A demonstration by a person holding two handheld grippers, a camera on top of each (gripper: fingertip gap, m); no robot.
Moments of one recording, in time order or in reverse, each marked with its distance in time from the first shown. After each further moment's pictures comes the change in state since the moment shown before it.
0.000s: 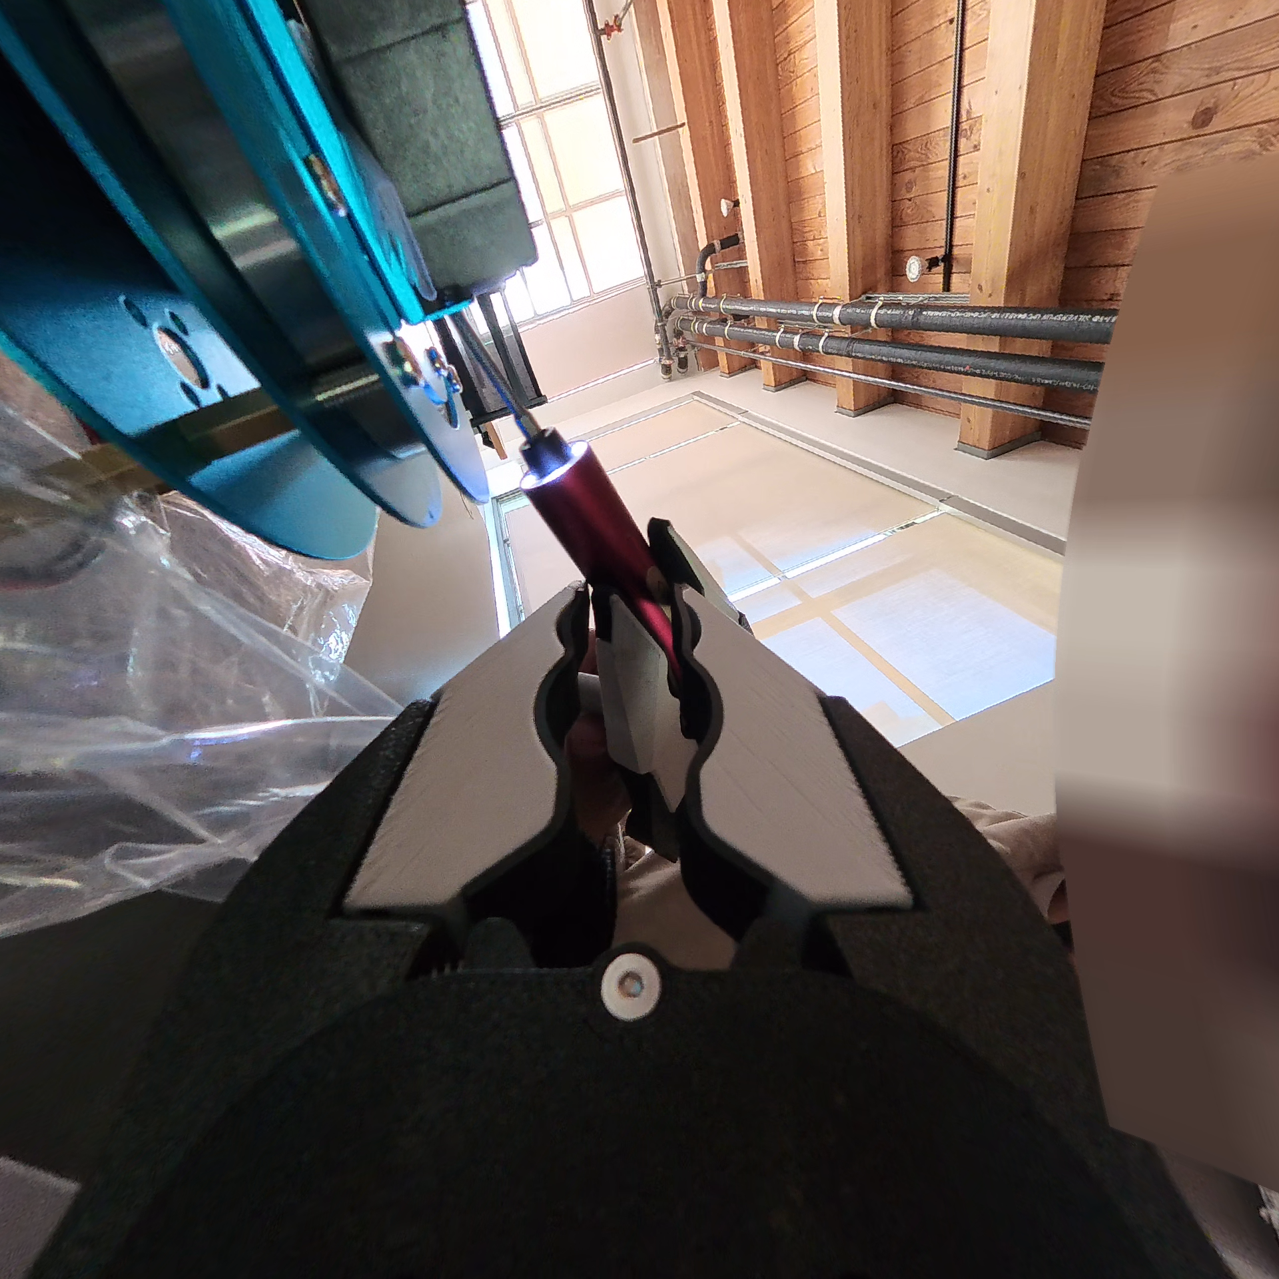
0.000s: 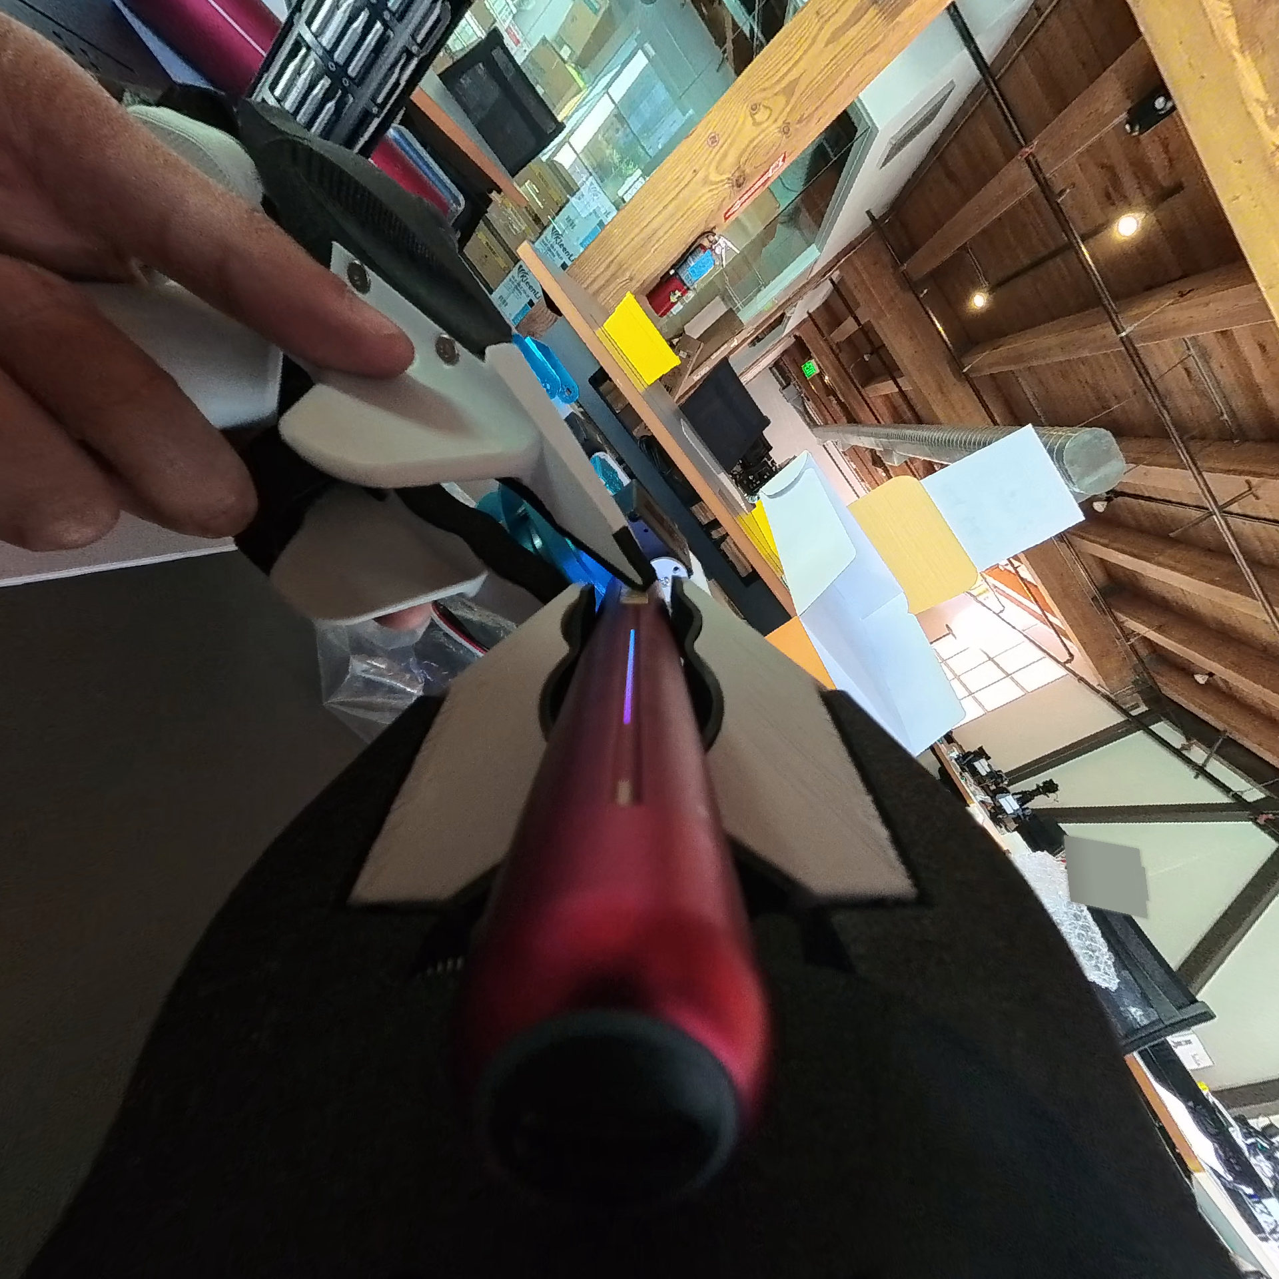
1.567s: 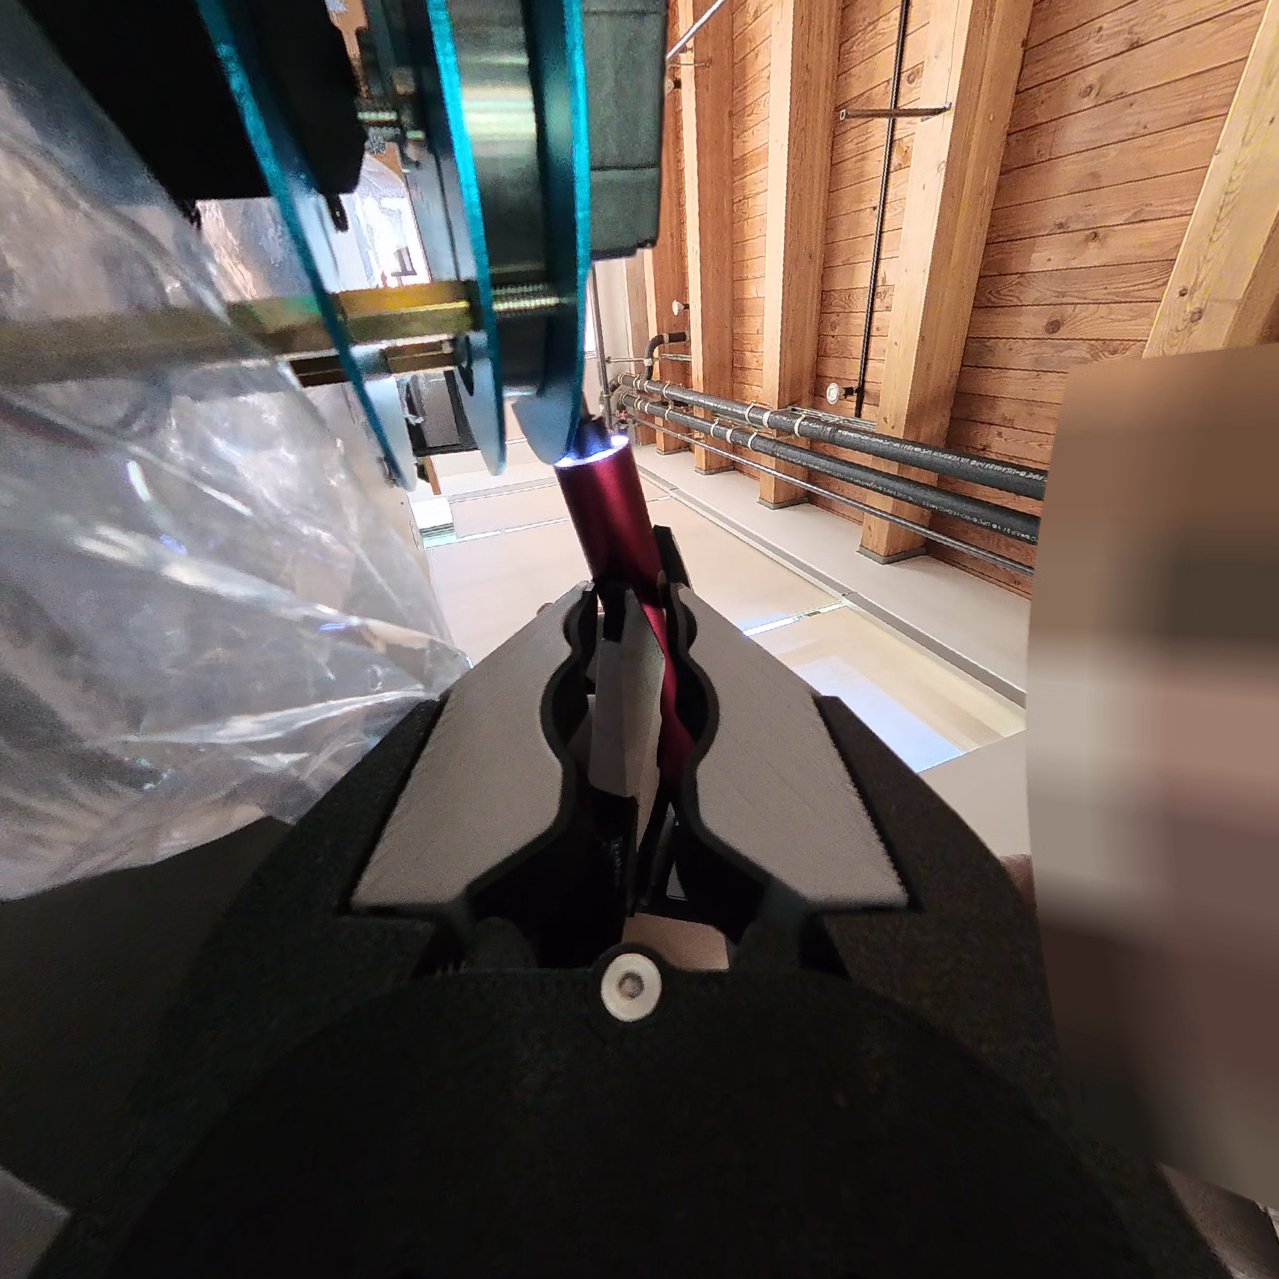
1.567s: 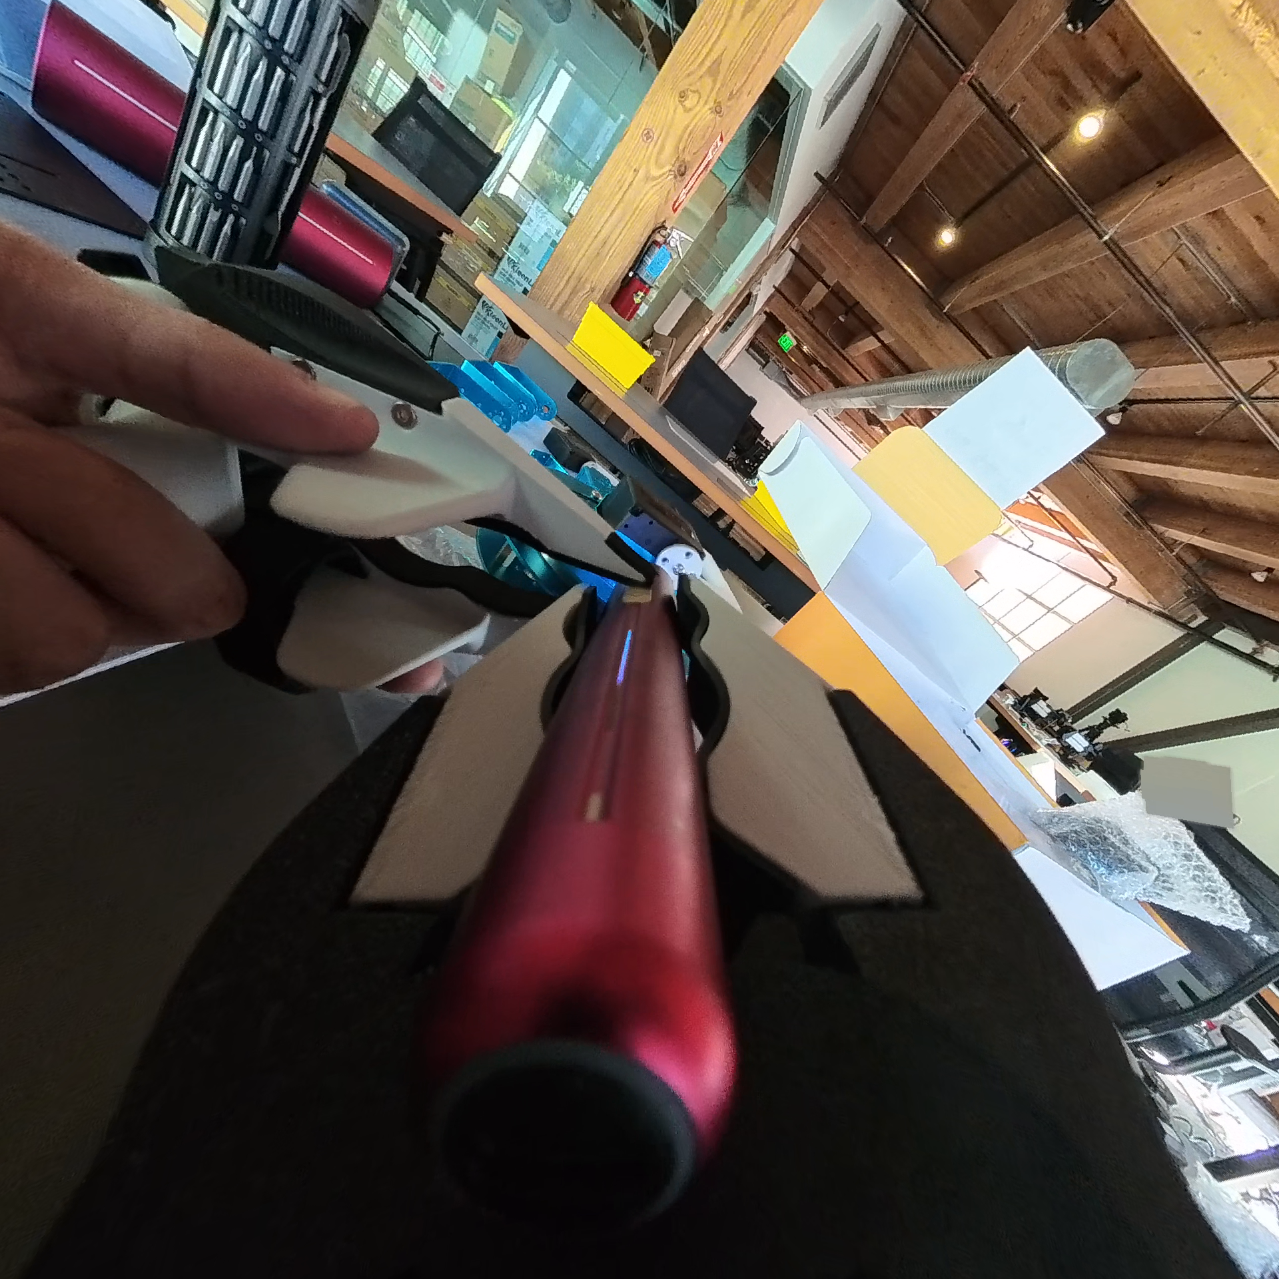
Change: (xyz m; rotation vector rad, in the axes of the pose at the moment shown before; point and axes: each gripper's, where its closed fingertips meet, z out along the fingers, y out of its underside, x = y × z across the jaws) left arm -0.011 -0.018 -0.001 0.107 0.076 -0.188; right arm -0.001 0.008 0.018 0.010 0.058 0.178
